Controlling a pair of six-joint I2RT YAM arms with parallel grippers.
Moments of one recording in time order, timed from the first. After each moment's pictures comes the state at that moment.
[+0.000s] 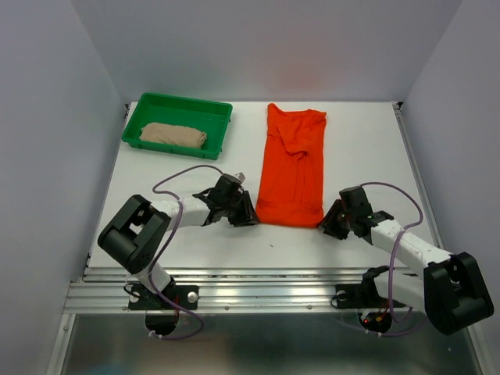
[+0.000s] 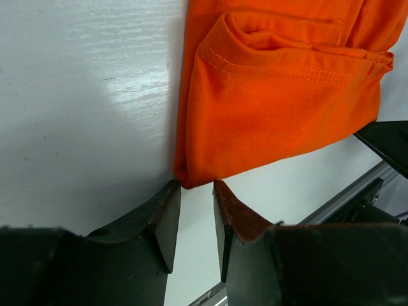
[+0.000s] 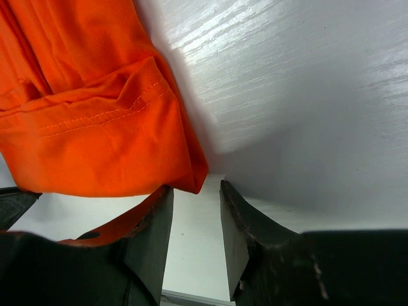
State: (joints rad) left arm -0.67 1.60 0.70 0.02 0.26 -0.85; right arm 0.33 1.11 0.44 -0.33 -0.05 0.92
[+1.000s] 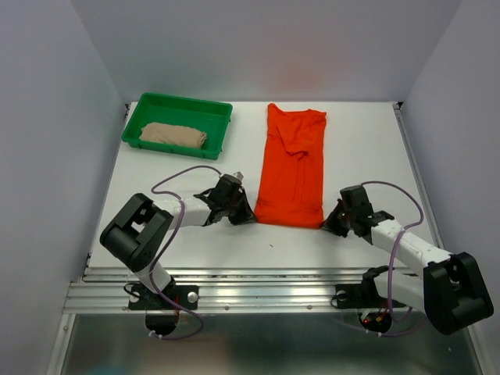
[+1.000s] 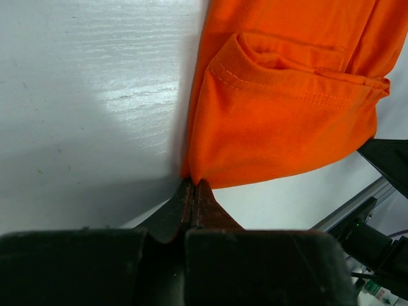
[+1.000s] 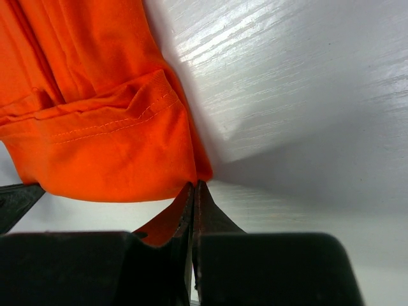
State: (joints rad) left arm -0.67 1.61 0.69 0.06 0.22 -0.90; right arm 0.32 1.11 0.44 -0.30 -0.04 0.92
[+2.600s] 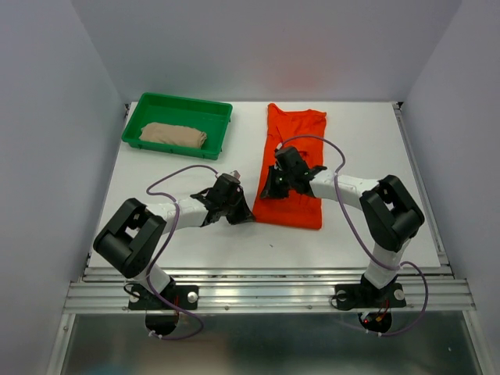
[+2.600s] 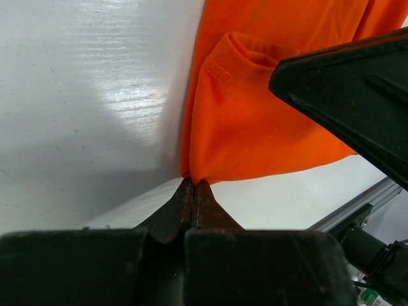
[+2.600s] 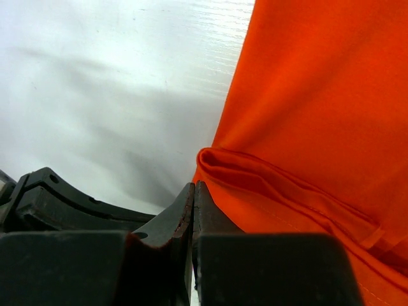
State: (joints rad) left arm -0.67 1.56 0.69 0.00 0.18 -0.92; right arm 0.64 1.80 1.13 -0.17 -0.22 0.74
